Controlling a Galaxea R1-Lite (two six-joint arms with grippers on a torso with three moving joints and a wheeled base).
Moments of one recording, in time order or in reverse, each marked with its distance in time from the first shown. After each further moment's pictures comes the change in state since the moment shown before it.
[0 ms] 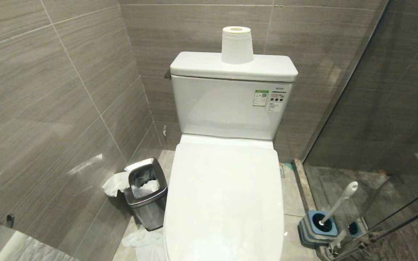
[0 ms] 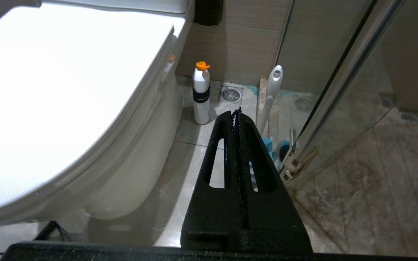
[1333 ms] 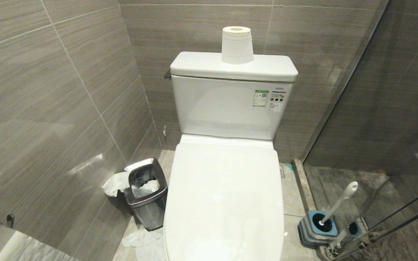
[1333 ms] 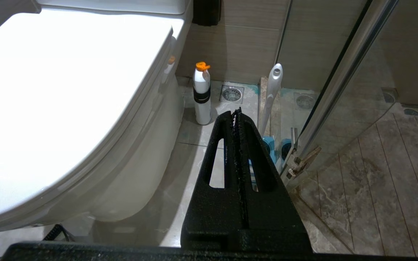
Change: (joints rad) left arm 0.000 0.000 0.000 0.000 0.025 -0.029; right arm 0.000 0.000 0.000 0.000 -0.014 0.033
